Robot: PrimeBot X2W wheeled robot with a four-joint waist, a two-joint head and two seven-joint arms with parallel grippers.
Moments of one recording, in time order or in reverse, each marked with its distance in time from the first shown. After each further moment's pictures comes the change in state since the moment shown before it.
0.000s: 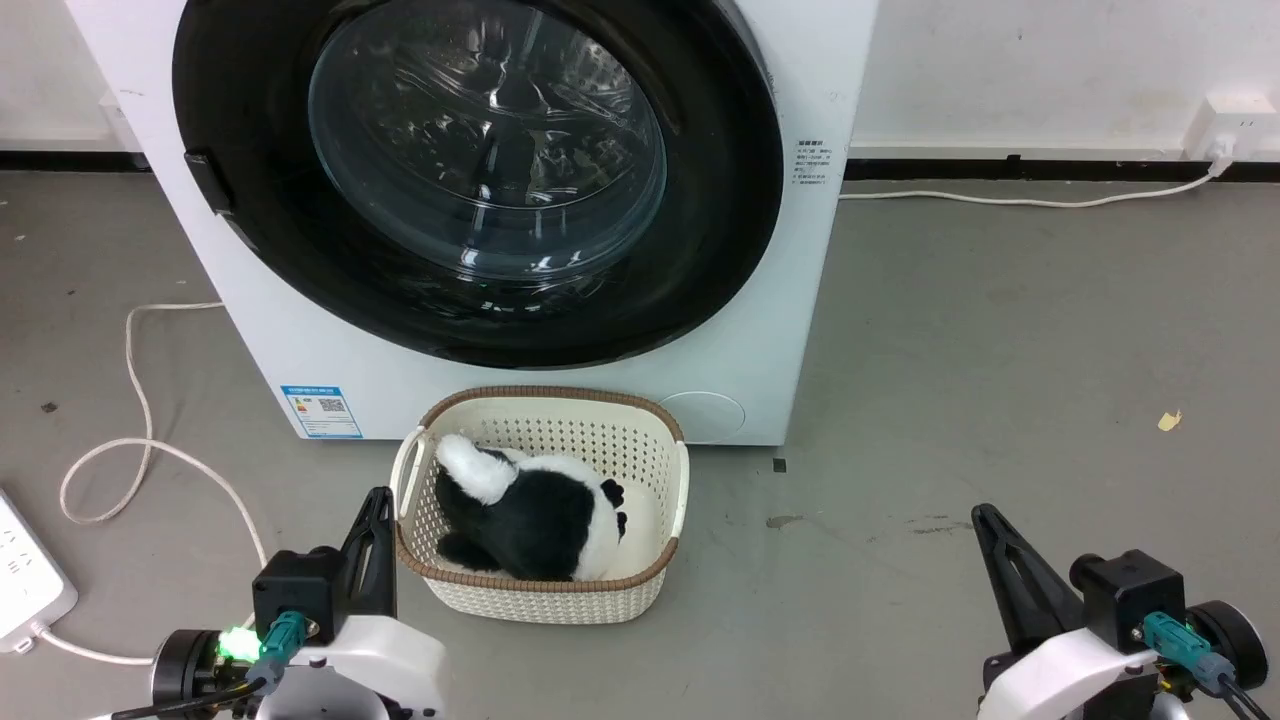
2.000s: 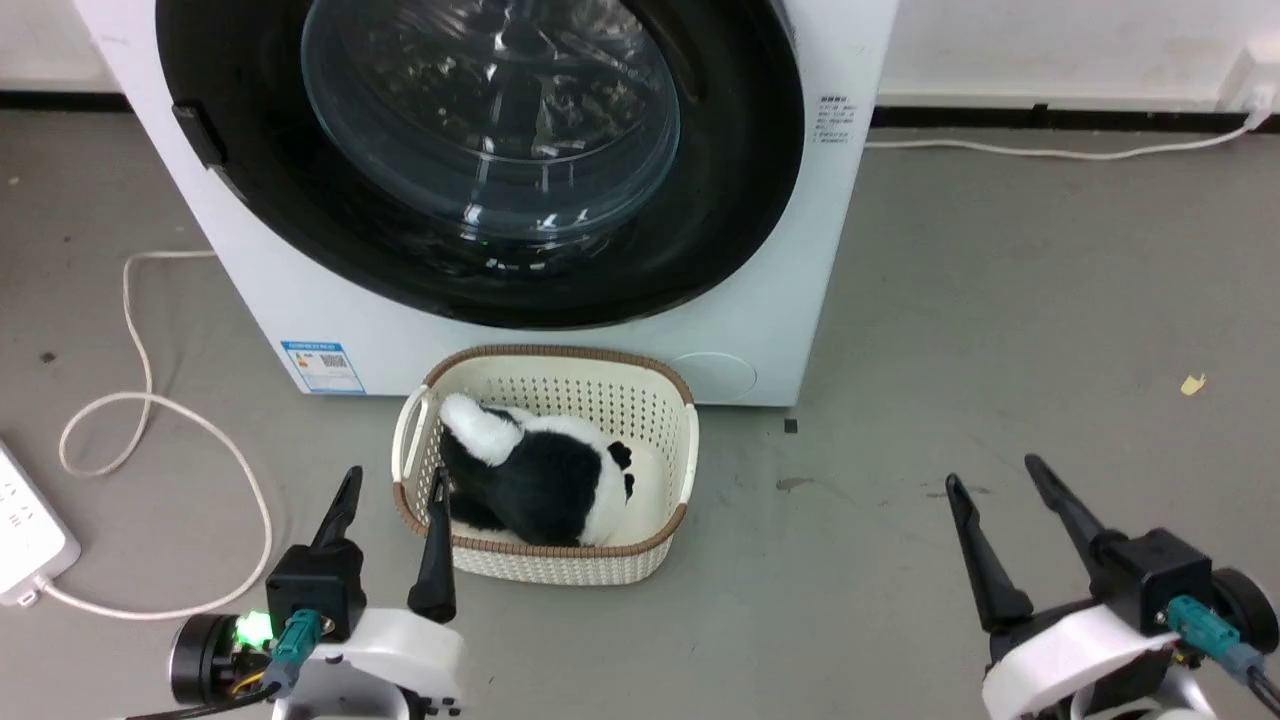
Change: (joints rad) left arm -0.016 0.000 -0.040 -0.002 -0.014 0.028 -0.053; right arm -0.034 -0.011 0.003 -0.017 0.020 0.000 -0.054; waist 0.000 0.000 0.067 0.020
